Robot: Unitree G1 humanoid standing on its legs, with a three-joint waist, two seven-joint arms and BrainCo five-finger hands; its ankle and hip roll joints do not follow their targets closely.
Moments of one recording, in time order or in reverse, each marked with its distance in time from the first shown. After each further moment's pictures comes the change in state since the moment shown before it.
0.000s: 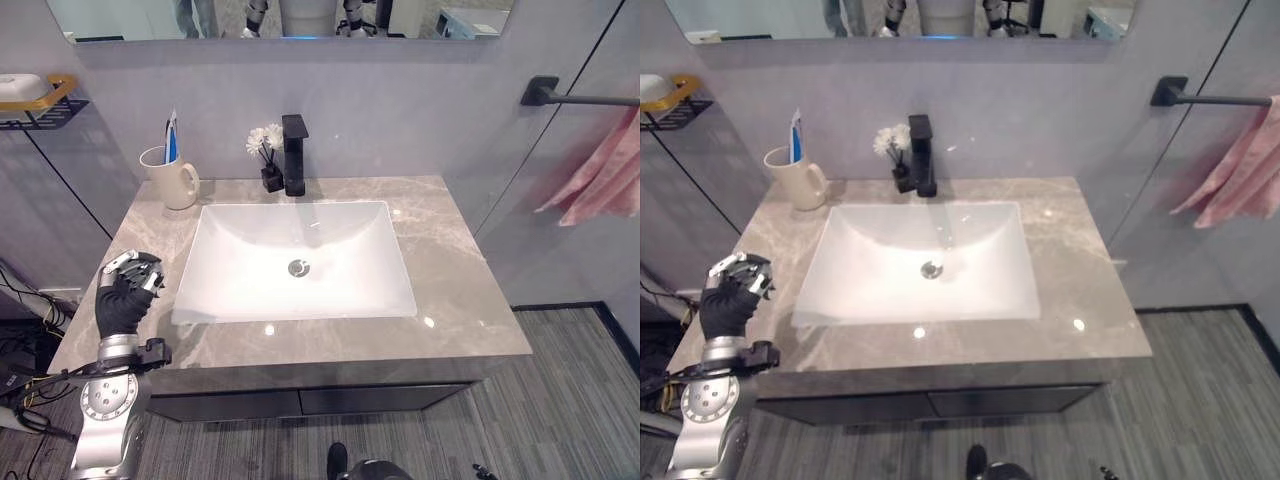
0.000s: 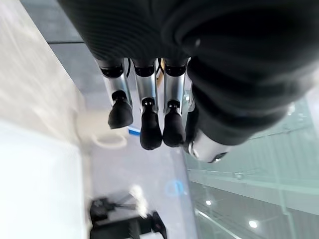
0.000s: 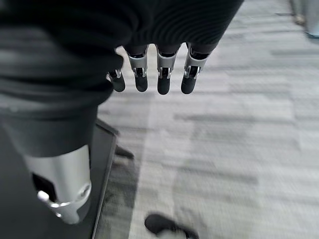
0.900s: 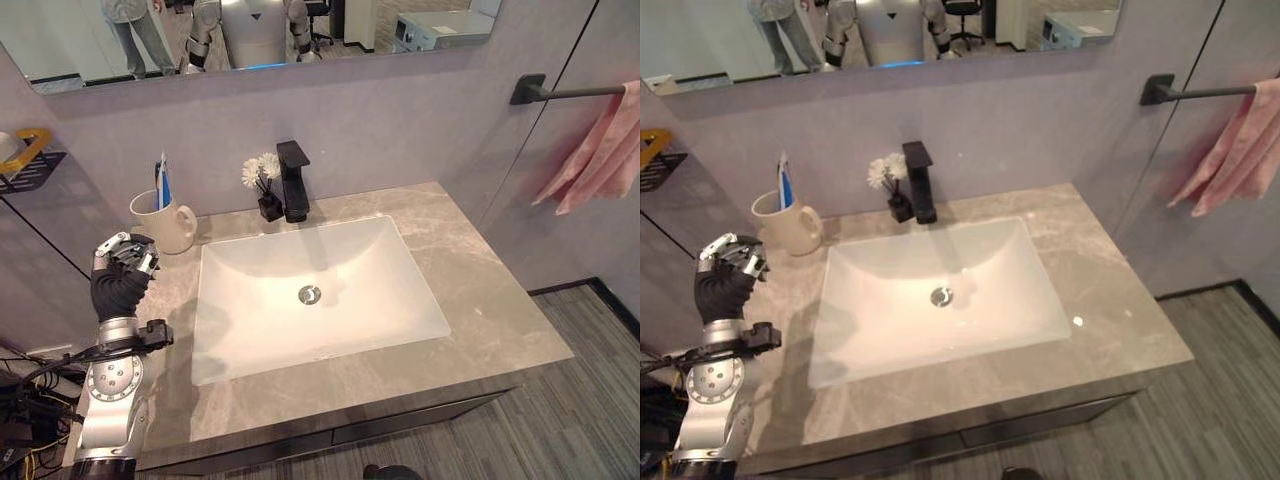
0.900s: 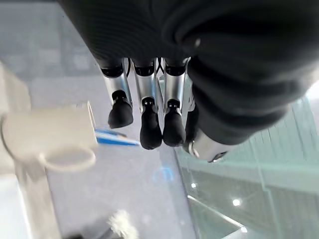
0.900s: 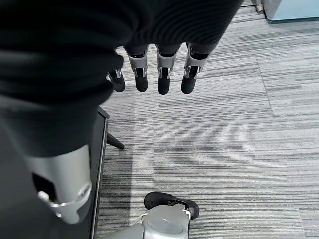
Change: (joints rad) left arm 0.018 0.036 0.053 0.022 0.056 -0.002 0.090; right arm 0.067 0.023 -0.011 0.038 -0.020 0.018 -0.030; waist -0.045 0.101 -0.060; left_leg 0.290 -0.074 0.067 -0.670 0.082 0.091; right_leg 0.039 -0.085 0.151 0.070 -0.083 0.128
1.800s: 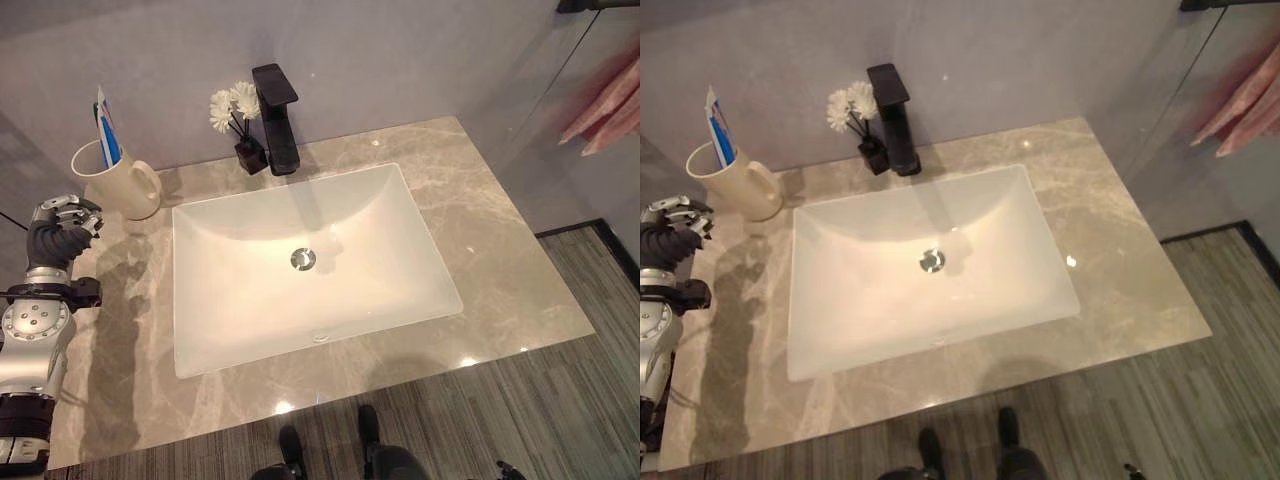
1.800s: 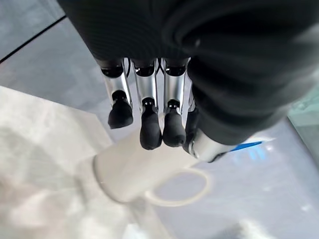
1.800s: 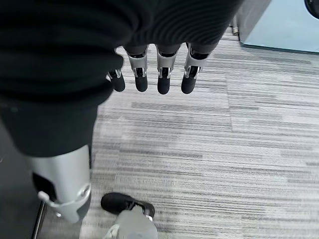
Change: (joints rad) left arm -0.375 0.462 -0.144 0.525 -0.133 0.145 -0.102; right arm -0.096 -0.075 0.054 -0.040 -0.027 0.021 0.053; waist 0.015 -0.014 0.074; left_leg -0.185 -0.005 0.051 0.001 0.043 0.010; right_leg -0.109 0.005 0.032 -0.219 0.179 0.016
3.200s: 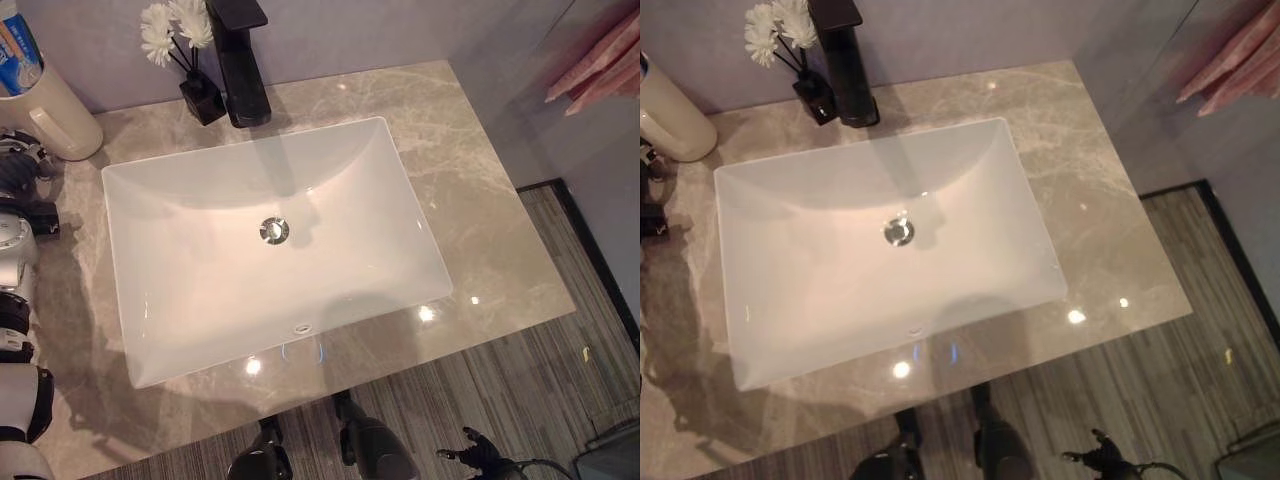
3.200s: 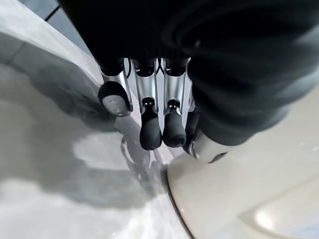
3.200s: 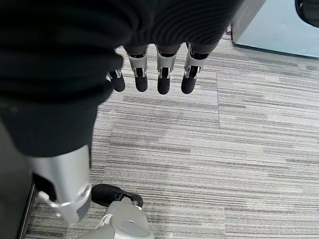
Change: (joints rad) left arm -0.533 0.090 -0.226 0.442 -0.040 0.051 0.046; right arm -0.069 0.015 0.126 -0.026 0.075 -0.020 0.016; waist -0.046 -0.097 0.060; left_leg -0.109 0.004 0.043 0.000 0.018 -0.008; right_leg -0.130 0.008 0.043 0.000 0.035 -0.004
